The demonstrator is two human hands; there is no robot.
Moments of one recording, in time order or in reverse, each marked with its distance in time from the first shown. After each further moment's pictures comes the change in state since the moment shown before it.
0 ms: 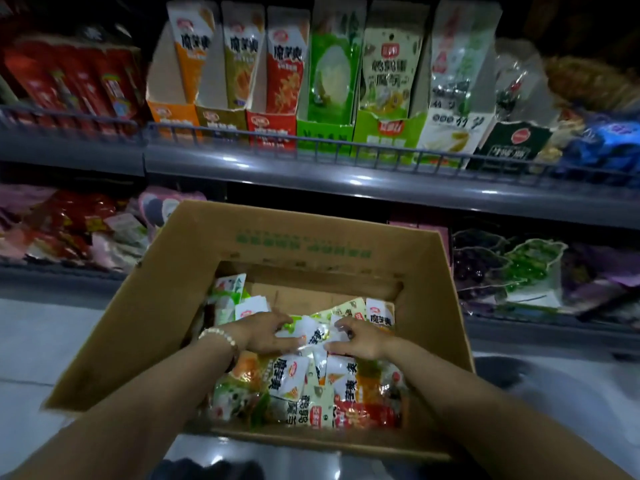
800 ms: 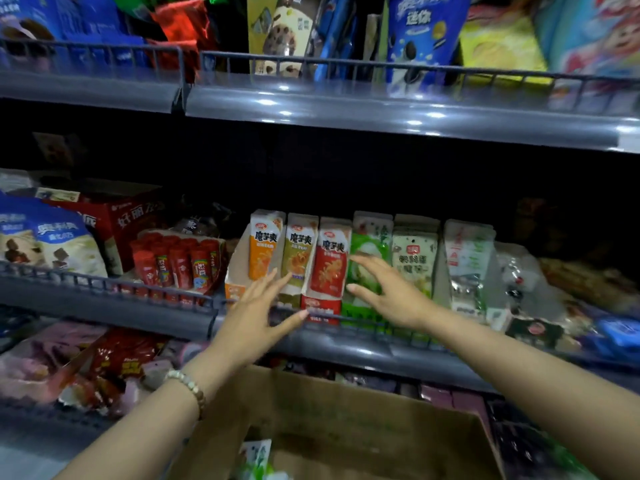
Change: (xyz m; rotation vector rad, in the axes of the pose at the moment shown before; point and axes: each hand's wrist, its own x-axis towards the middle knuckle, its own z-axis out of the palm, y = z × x) left_hand -0.124 0.022 -0.223 -0.070 1.080 0.255; right_hand -0.075 -0.245 -0.216 -0.400 0.739 -0.596
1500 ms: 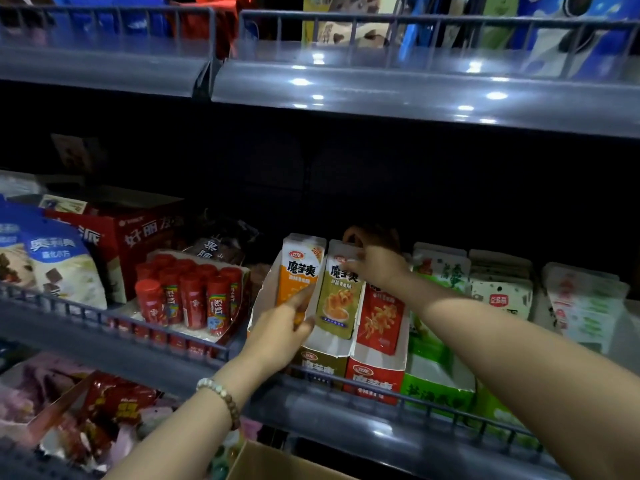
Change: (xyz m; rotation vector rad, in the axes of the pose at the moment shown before) left_hand 0.098 -0.068 0.013 -0.140 0.034 -0.195; right_hand 0.210 -0.002 0.038 -0.261 0.263 -0.094
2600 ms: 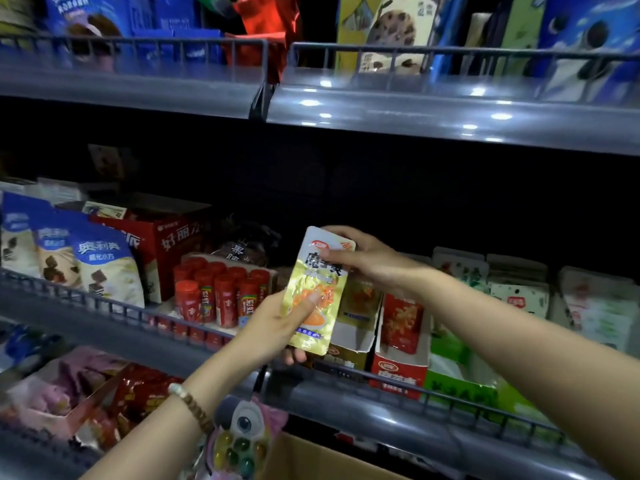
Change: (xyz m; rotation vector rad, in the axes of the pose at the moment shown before) left_hand -0.040 0.002 -0.061 -0.621 -0.118 -0.053; right_hand -0.021 -0.079 -0.033 1.029 -0.398 0.183
